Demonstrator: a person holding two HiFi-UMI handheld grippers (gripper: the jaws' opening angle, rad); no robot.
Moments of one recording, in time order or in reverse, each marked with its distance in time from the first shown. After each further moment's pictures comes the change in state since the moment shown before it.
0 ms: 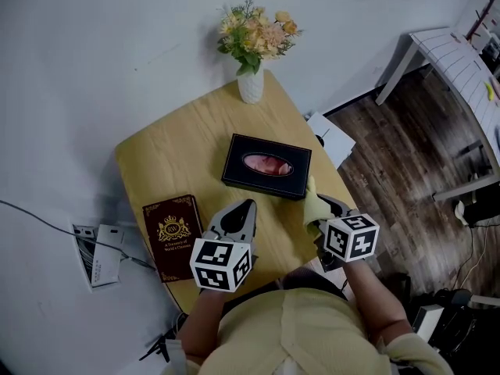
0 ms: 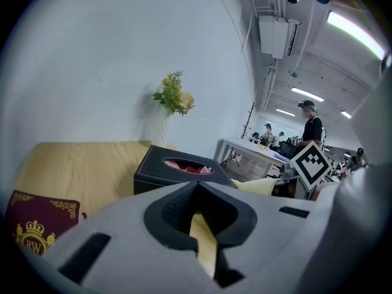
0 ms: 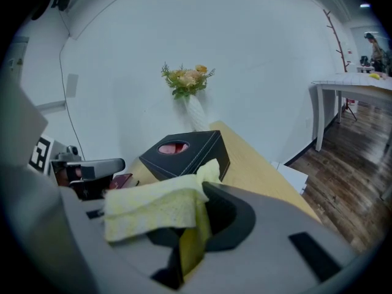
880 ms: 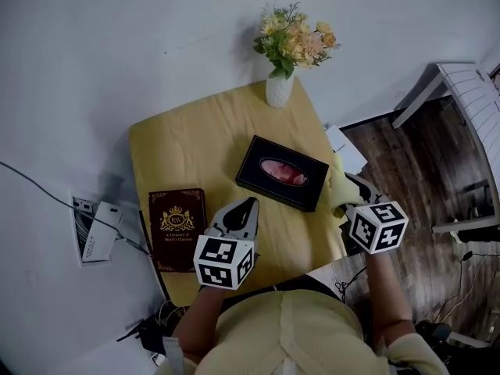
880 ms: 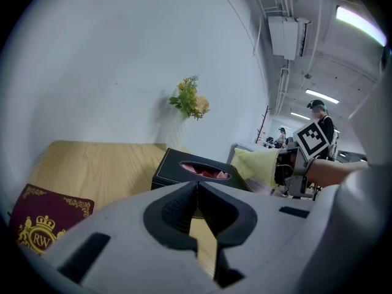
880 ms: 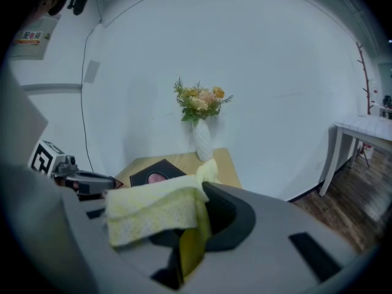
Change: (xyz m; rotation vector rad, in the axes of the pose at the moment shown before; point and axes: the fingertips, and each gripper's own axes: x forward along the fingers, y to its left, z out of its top) left arm -0.001 0.024 0.006 -0.052 -0.043 0.119; right arm 0.005 -0.016 0.102 -0.266 -0.088 0.027
